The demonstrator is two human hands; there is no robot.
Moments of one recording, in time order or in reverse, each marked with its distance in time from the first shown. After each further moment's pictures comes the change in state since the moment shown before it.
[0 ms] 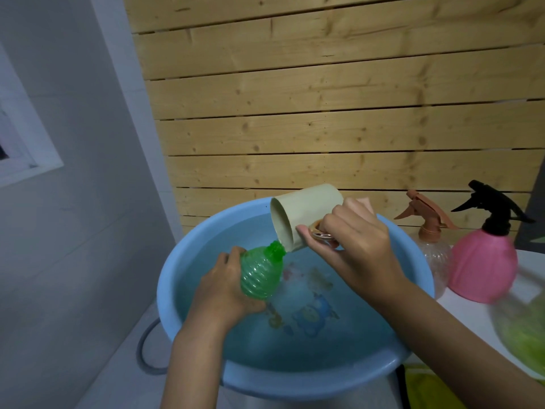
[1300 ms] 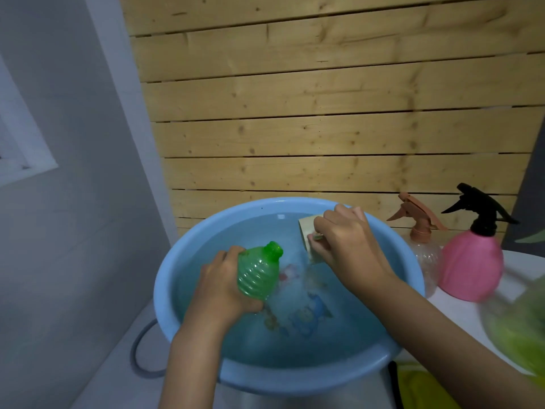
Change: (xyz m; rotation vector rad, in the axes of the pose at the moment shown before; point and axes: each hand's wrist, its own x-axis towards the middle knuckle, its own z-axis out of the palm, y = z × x) left_hand 0.004 -0.005 0.006 -0.112 0.057 0.018; right_hand -0.011 0.014 0.009 -0.169 -0.394 0.163
